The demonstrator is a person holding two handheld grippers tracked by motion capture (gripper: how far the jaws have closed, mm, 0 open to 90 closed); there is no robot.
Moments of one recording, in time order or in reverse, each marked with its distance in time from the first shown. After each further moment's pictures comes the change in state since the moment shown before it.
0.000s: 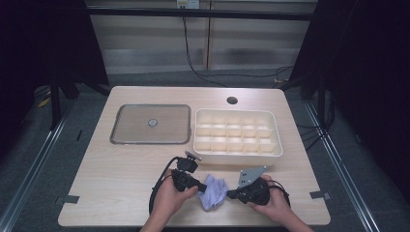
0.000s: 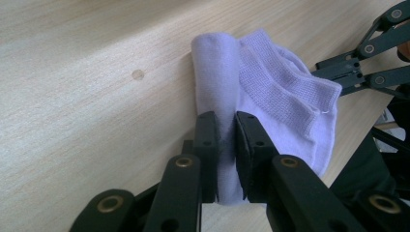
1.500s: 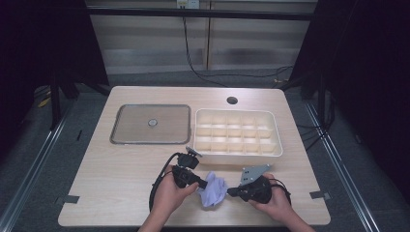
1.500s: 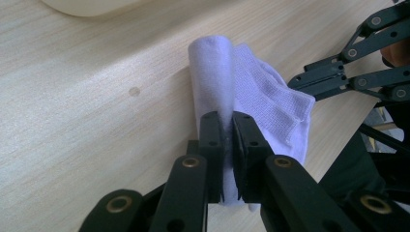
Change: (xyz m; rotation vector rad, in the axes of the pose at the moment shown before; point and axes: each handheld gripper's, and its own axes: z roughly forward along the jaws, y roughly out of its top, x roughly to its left) left arm -0.007 0.010 -0.012 -0.003 0.008 0.022; right arm -0.003 0.002 -0.007 -0.031 -0.015 0.019
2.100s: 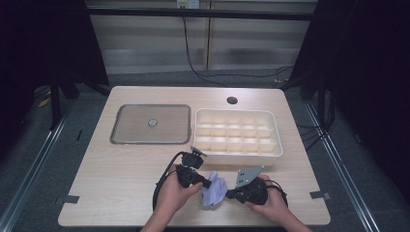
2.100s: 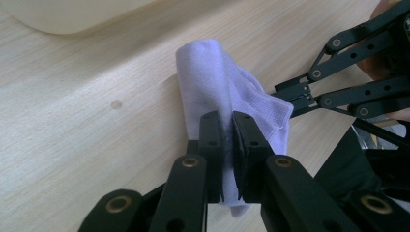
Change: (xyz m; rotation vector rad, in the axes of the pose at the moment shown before) left arm -0.012 0.006 0.001 0.000 -0.003 0.039; right arm 0.004 0.002 0.011 0.026 0.017 -0.018
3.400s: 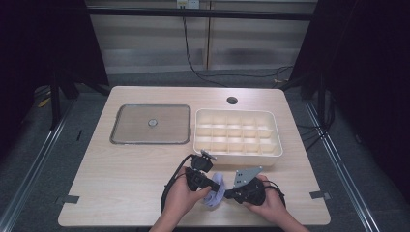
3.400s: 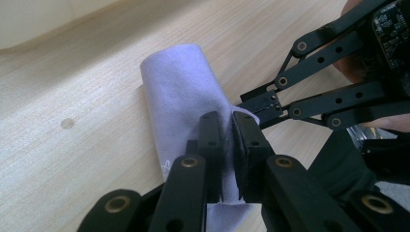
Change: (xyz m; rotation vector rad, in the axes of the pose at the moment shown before) left arm -0.018 0.003 0.014 -0.001 -0.020 0.050; right arm 0.003 0.003 0.004 -0.008 -0.009 0.001
